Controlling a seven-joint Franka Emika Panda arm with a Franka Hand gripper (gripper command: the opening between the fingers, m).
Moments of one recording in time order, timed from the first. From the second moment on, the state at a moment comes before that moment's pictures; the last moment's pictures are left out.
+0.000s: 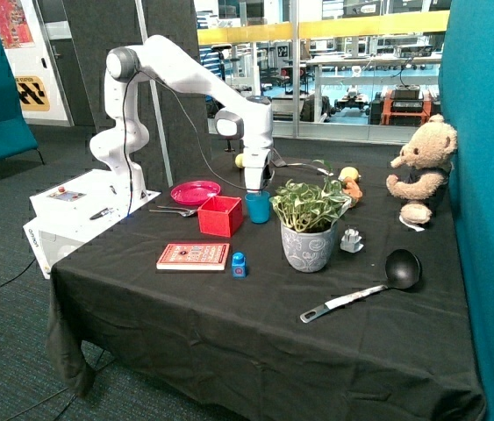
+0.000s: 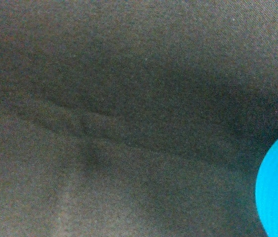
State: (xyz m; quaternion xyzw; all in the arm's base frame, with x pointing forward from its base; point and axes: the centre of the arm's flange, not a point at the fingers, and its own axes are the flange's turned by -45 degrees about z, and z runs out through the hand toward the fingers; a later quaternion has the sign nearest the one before) arm 0.612 -0.049 0.343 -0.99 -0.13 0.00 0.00
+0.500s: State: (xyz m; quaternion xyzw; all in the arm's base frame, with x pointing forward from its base) arm 0.612 -0.049 0.354 -0.99 -0.13 0.00 0.00
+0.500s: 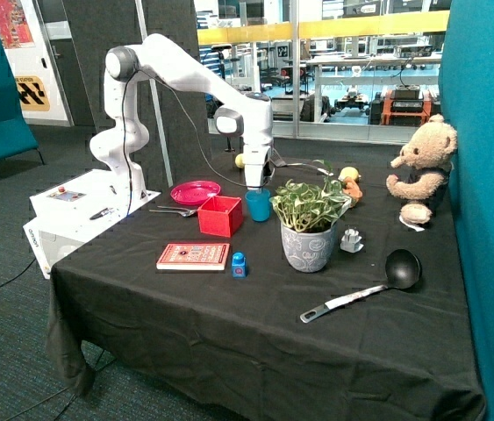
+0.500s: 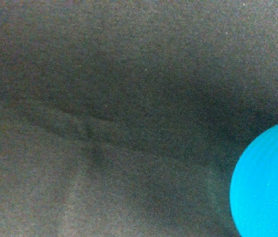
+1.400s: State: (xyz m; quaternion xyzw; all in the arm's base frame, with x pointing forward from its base) arm 0.593 -0.028 0.395 -0.99 -0.16 0.00 0.00
